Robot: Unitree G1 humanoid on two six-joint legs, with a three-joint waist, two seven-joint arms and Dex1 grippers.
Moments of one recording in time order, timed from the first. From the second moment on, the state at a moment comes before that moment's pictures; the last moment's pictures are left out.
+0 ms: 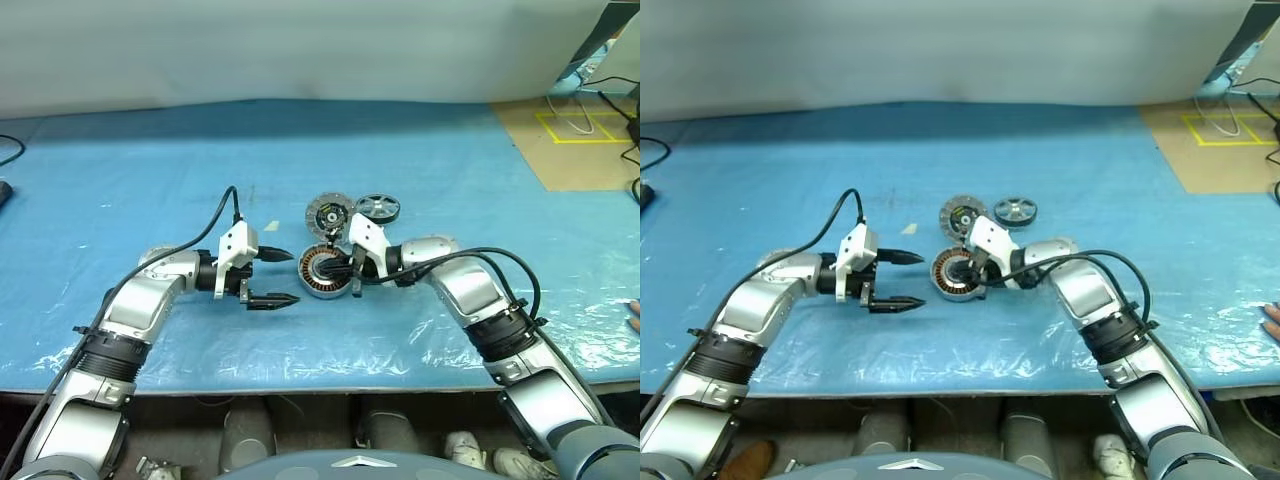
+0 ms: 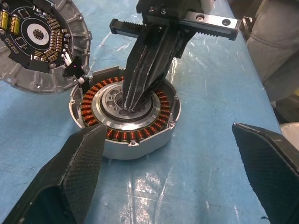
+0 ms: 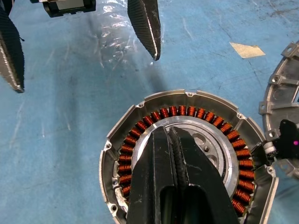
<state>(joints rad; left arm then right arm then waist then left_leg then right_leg) -0.38 0.57 -0.16 0.06 -0.35 0.27 -1.26 -0.58 -0.45 0.39 0.07 0.13 0.49 1.02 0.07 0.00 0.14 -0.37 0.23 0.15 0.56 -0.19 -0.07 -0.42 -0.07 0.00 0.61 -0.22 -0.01</state>
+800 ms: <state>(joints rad) -0.38 0.56 -0.16 0.06 -0.36 0.29 -1.24 -0.57 -0.42 0.34 0.16 0.13 0.48 0.99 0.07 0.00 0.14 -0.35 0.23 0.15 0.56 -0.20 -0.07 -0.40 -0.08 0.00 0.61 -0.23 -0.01</state>
